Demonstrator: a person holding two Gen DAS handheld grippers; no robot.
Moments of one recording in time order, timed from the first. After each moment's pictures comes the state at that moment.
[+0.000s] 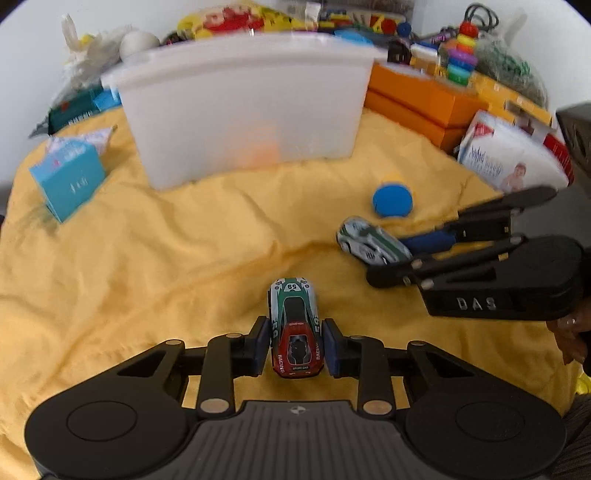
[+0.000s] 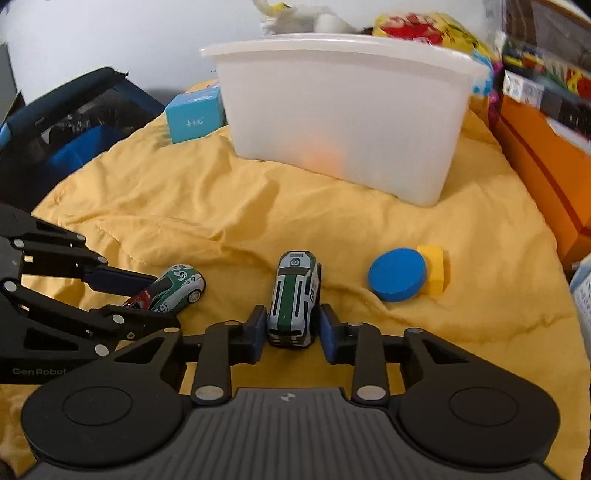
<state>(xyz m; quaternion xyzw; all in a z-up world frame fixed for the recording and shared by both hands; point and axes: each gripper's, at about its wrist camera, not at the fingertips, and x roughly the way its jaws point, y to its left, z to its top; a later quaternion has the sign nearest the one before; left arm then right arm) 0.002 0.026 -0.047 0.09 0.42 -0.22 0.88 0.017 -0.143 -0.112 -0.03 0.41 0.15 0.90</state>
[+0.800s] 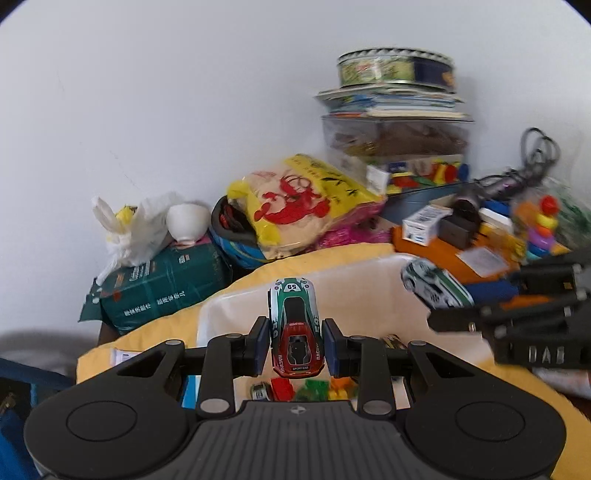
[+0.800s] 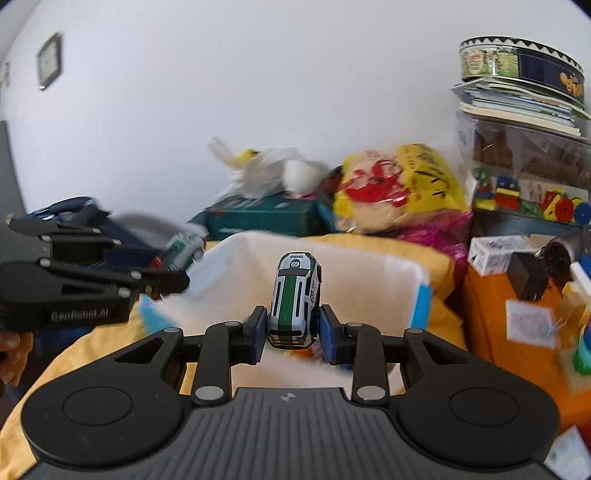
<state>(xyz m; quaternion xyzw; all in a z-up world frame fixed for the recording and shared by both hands) 0.160 0.007 0.094 0.11 0.25 -0.16 0.95 0.117 -0.181 0.035 0.01 0.26 0.13 0.96</state>
